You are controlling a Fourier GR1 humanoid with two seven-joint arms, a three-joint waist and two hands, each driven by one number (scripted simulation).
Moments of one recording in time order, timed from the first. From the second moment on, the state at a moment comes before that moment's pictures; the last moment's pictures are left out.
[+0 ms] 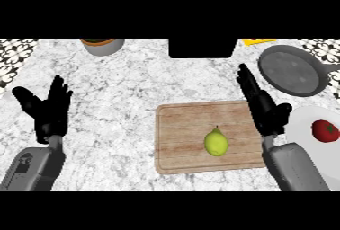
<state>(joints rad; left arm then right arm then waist) -0.26 0.29 -0.02 -1.31 0.27 0.44 0.18 -0.32 -0.23 0.19 -1.37 -0.13 -0.14 -0.02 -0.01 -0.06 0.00</state>
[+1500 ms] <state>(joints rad) -0.25 0.34 -0.09 -1.41 0.19 0.22 0.02 -0.58 -0.80 0.12 -1.30 -0.28 0.62 0.35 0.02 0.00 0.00</state>
